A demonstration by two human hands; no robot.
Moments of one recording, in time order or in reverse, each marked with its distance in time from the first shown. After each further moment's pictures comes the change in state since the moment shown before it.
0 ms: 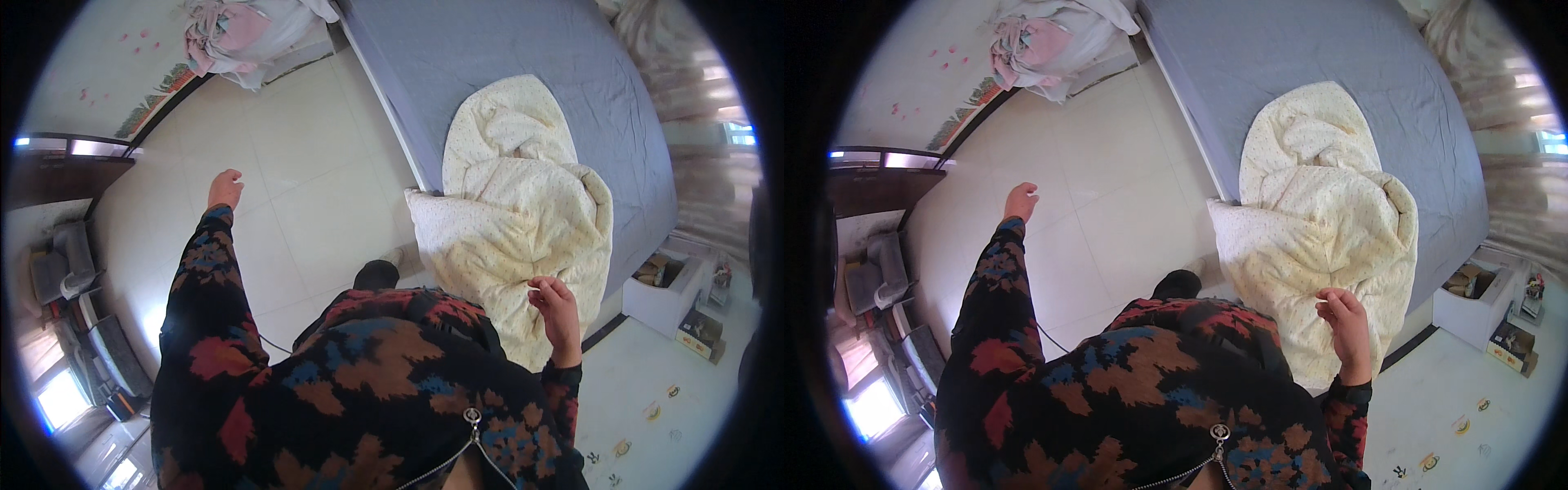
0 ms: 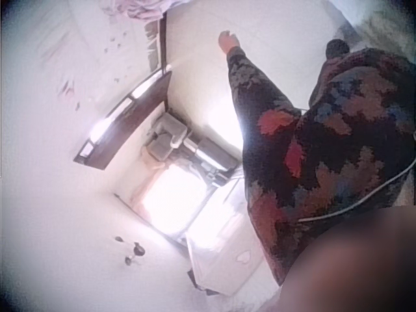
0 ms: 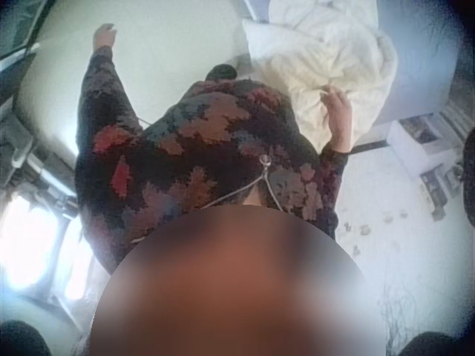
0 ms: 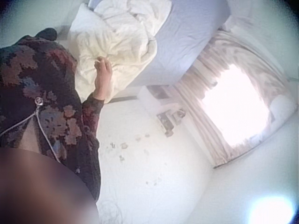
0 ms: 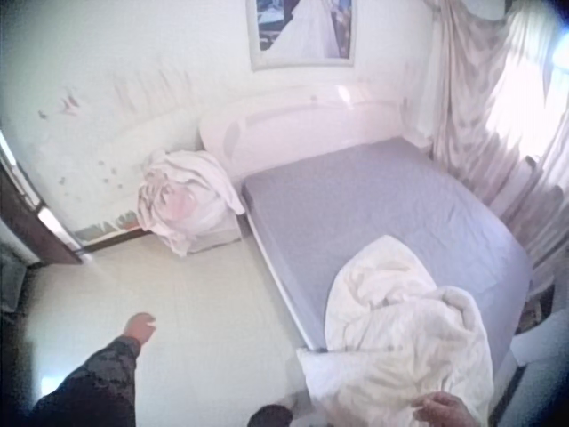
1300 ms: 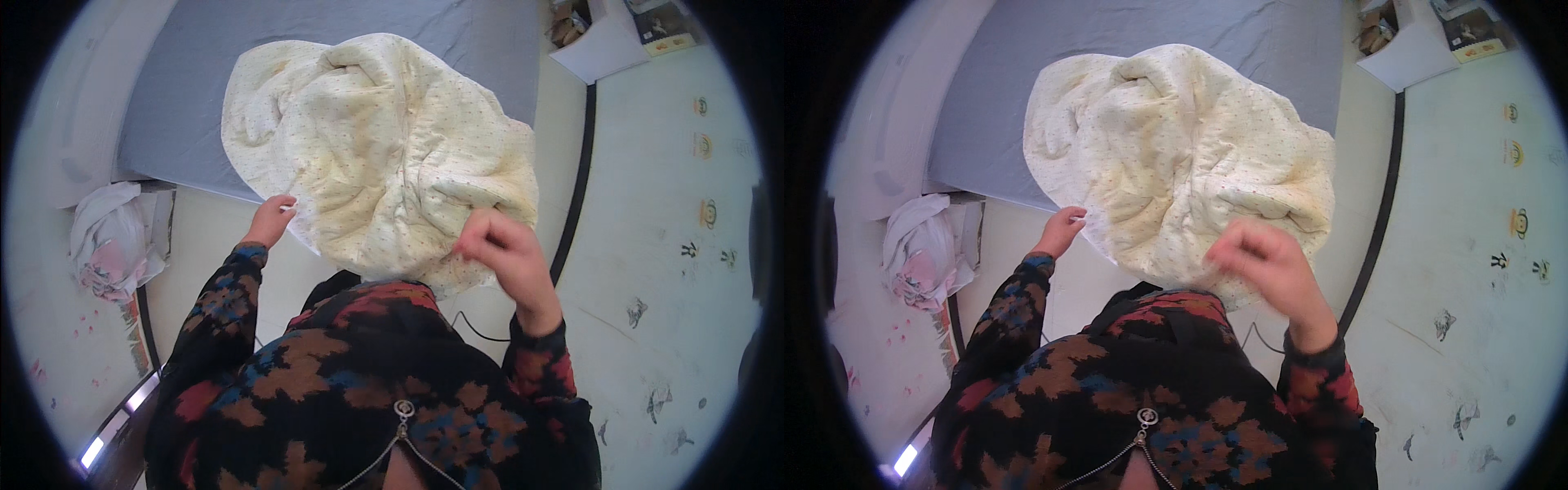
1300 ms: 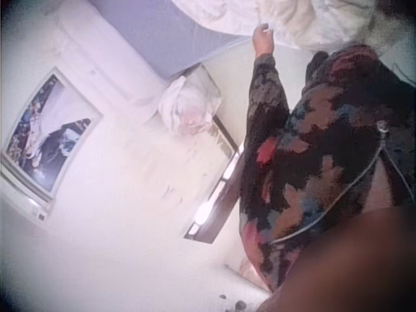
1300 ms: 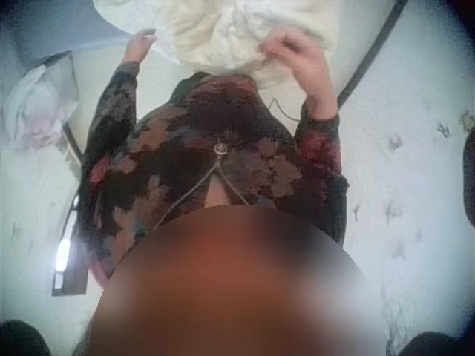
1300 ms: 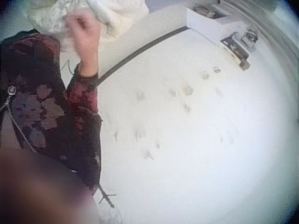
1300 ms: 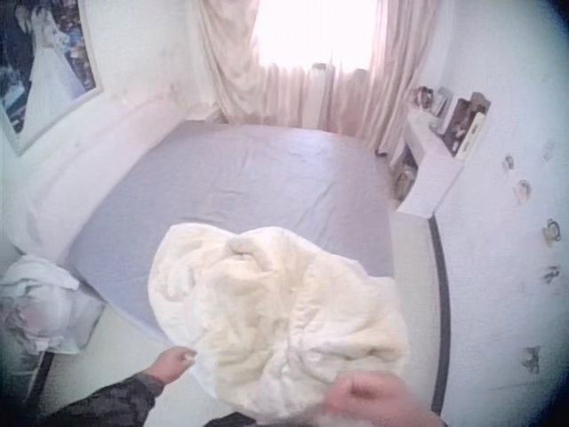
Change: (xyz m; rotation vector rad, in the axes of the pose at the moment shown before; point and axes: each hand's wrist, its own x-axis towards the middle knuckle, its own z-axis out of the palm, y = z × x) left_hand -0.156 0.525 0.237 -0.038 -0.784 0.843; right_hand -0.121 0.045 -0.186 0.225 0.189 -0.432
